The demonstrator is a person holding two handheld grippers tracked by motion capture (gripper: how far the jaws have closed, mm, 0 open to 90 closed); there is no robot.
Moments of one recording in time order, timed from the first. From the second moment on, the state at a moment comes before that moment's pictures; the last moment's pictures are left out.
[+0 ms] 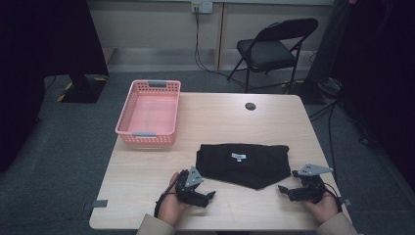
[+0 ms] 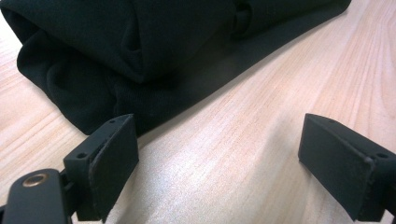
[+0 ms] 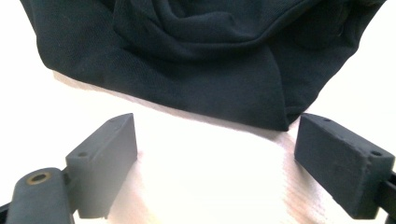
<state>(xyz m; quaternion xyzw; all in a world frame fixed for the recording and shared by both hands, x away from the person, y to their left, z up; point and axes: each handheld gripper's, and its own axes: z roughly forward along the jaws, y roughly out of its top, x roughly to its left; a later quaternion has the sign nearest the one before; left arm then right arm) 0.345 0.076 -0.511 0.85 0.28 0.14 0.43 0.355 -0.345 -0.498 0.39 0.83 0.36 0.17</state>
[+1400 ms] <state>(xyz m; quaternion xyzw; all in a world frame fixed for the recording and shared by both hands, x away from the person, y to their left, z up) 0.398 0.052 -0.452 0.82 0.32 0.14 0.46 0.394 -0.310 -0.454 0.38 0.81 0.42 0.14</state>
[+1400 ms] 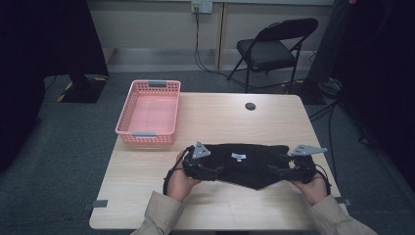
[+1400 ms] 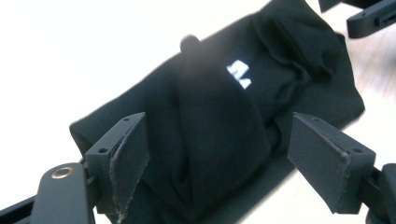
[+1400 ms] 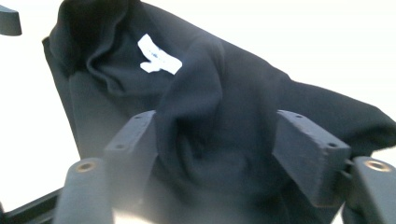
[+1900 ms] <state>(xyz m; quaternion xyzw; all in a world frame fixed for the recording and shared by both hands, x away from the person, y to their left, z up) 0.425 0.033 -0.452 0.81 0.35 0.13 0.45 0.420 -0.296 -0.455 0.39 0.80 0.43 0.12</state>
